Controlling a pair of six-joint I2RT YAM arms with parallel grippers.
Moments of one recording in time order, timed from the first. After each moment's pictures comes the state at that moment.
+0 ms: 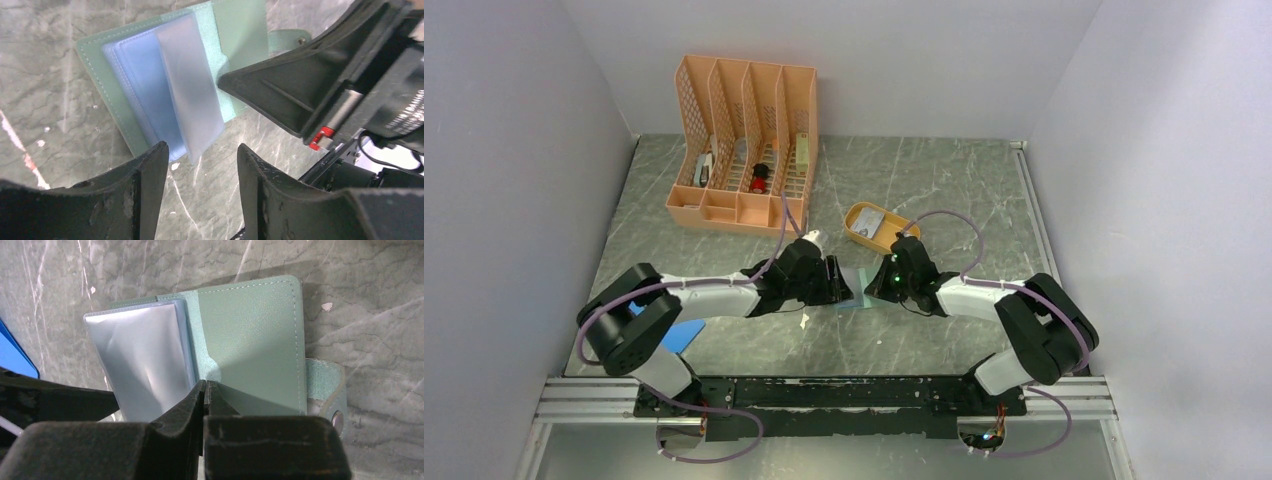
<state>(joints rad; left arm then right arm) -0.87 1.58 0.69 0.18 0.09 -0.88 0.60 1.49 0.51 0.15 -0.12 0.79</state>
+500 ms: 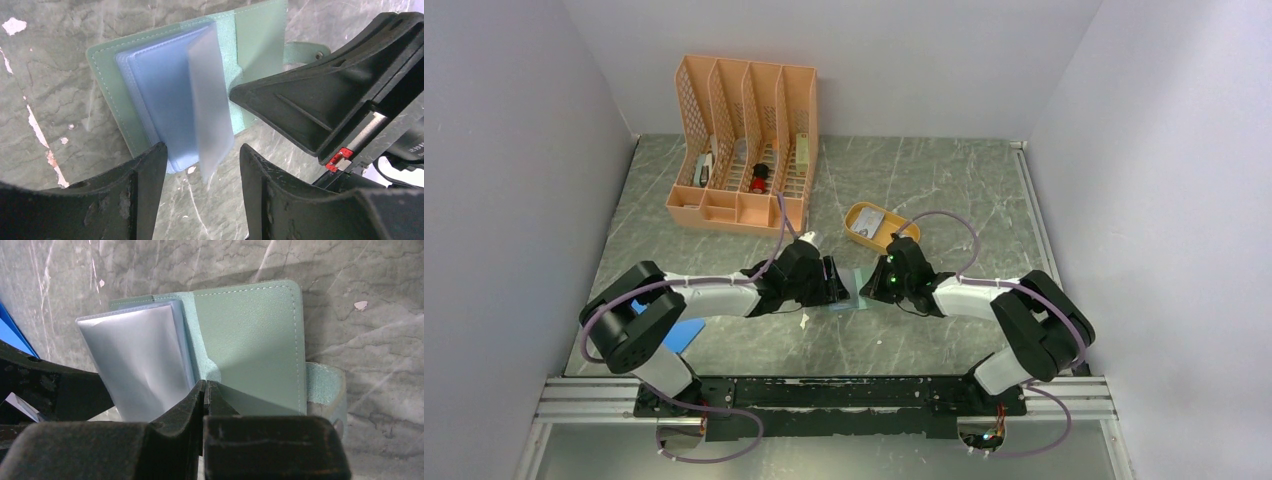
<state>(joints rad) -0.85 1.57 0.67 0.16 0.05 -0.91 0.62 1.51 0.52 0.17 -0.13 0.81</state>
